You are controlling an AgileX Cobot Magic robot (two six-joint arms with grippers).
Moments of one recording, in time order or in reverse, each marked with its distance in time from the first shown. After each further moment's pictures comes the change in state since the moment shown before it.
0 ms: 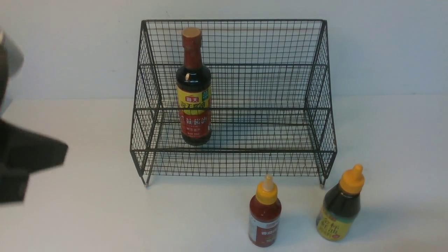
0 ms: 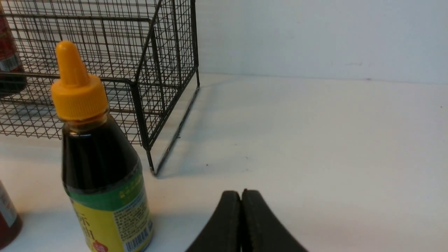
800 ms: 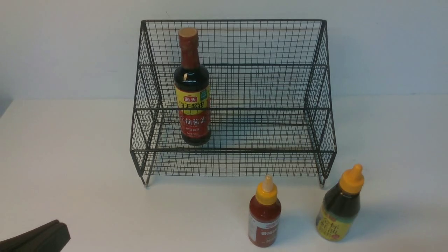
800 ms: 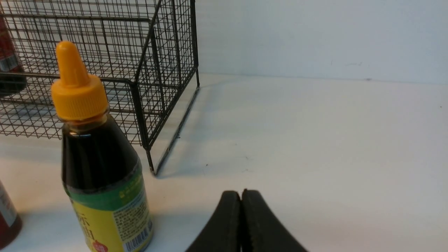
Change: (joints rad) right arm 0.000 0.000 0.000 0.000 0.000 0.000; left arm 0.000 -0.639 0.553 -0.256 -0.412 0.116
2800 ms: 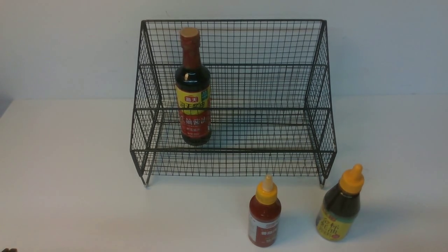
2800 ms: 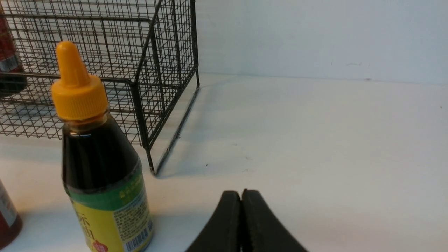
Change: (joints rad) right arm 0.000 0.000 0.000 -0.001 0.000 0.000; left arm -0.059 -0.149 0.410 0.944 -0.352 -0.697
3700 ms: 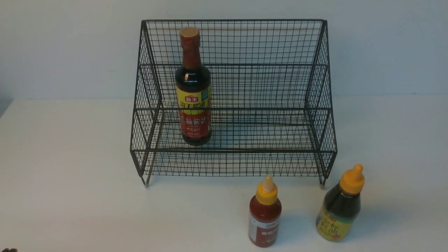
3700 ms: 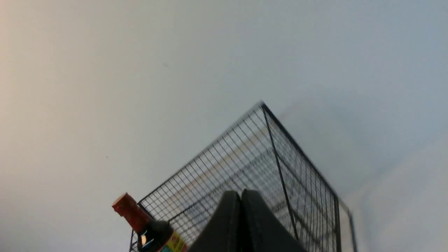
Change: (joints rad) right arm 0.000 0.024 -0.235 0.692 -0.153 -0.044; left arm 0.000 0.000 0.000 0.000 0.000 0.000
